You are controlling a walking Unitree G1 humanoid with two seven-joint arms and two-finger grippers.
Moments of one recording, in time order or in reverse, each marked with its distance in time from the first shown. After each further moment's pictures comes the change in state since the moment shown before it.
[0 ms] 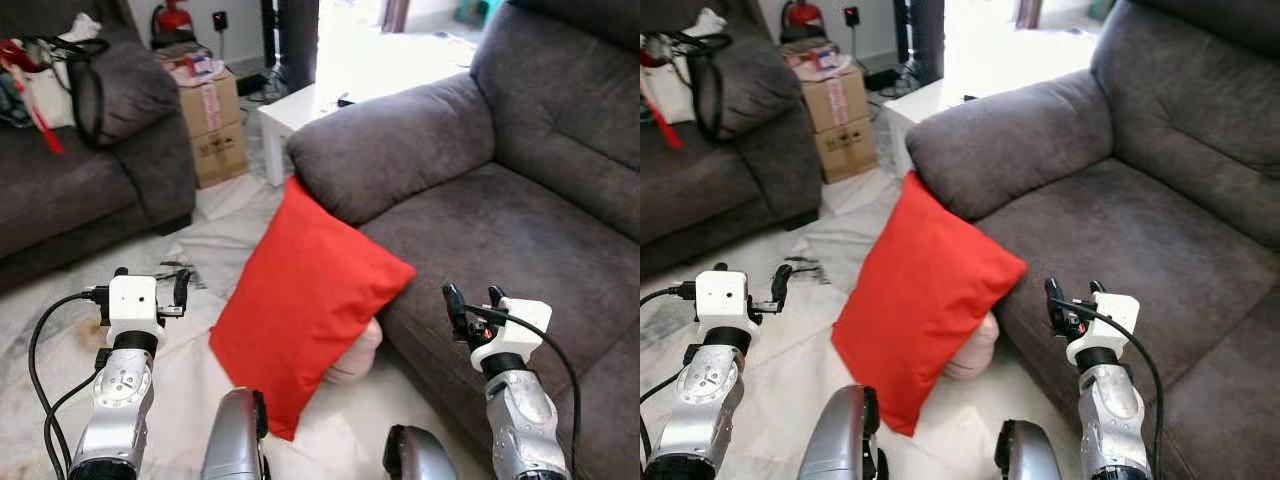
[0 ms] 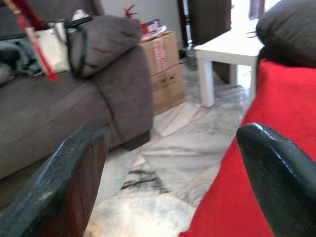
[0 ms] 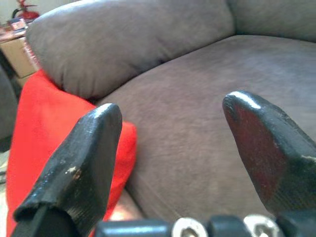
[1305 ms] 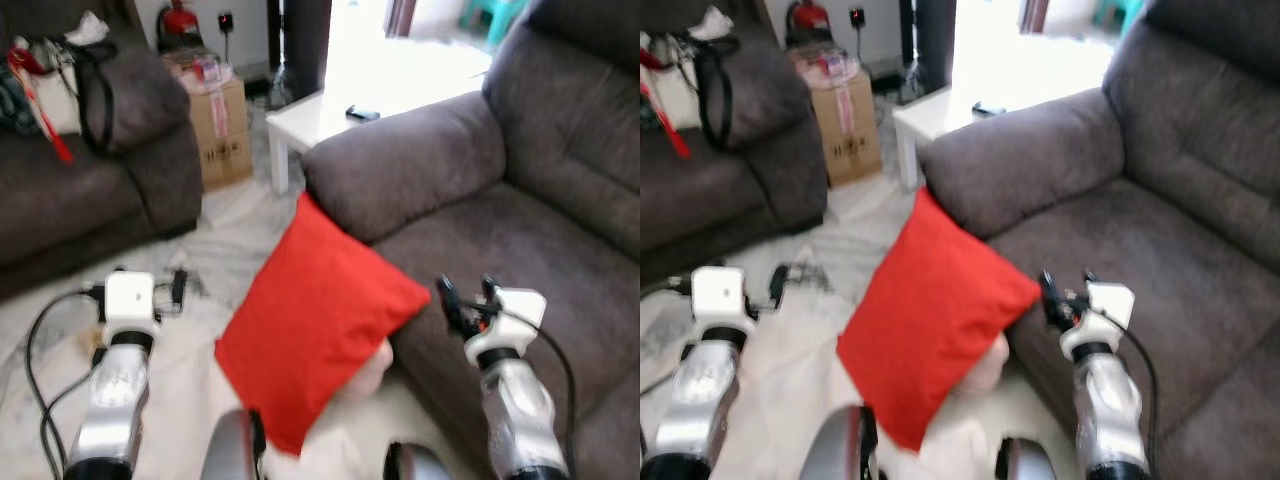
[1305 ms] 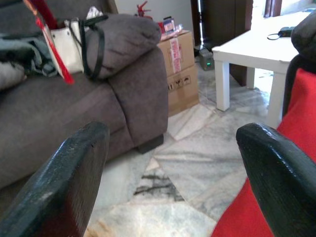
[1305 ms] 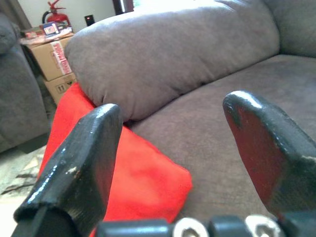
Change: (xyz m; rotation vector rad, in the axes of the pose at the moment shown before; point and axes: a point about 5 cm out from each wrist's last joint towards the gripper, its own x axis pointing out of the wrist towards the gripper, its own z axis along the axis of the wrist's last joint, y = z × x) left arm 0.001 0.007 -0.003 0.011 0.019 0.005; right arm 0.006 0.012 0.002 -0.006 -0.003 0.060
